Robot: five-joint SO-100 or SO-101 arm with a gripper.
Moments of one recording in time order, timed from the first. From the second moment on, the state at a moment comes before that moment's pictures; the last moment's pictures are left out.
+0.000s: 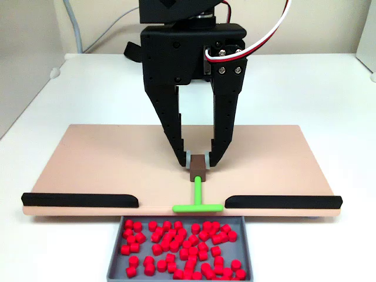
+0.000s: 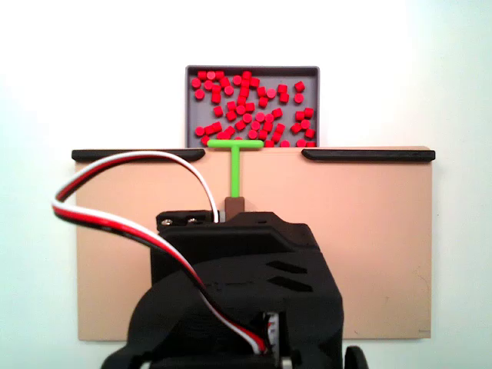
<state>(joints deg) 0.8 76.0 92.3 64.3 -86.6</state>
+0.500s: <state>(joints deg) 1.3 75.1 82.6 73.0 -86.5</state>
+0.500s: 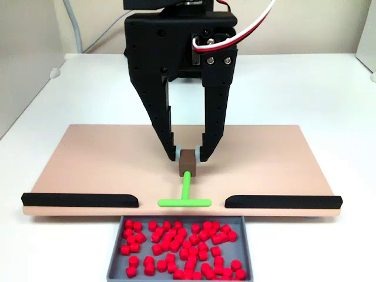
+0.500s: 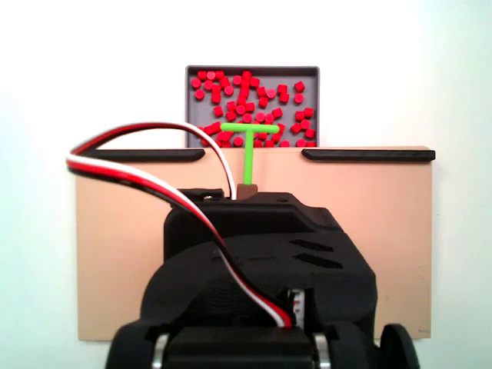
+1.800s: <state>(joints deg) 2.7 110.7 109.4 80.8 -87.5</state>
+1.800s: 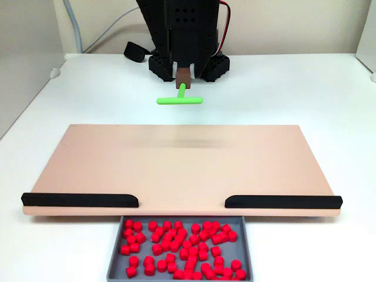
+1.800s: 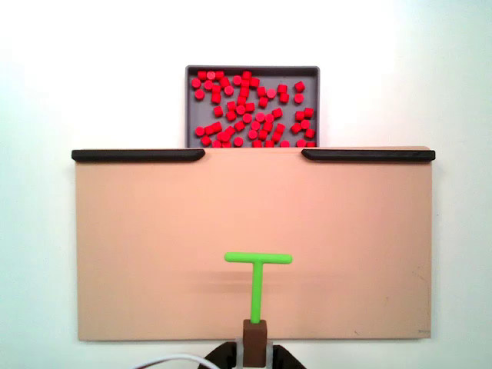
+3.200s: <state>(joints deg) 1.2 110.7 109.4 80.6 -89.5</state>
